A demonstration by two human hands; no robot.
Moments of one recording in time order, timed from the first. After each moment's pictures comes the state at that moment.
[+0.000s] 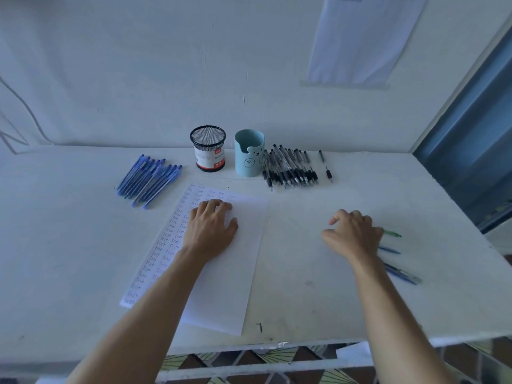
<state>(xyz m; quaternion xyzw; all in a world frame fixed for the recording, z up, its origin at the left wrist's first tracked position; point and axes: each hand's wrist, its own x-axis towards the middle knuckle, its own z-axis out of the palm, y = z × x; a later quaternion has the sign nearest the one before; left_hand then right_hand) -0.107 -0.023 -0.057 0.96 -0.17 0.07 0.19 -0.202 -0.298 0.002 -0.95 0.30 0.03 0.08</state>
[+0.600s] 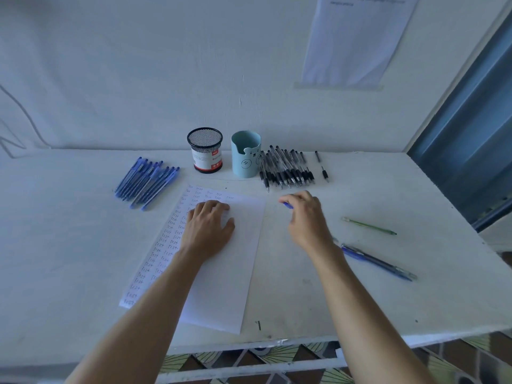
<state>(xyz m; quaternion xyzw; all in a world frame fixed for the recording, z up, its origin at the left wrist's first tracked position) -0.109 -0.022 -0.052 0.96 -0.16 0.05 0.22 -0.172 -0.241 -0.004 -0.96 0.06 -0.13 0.23</state>
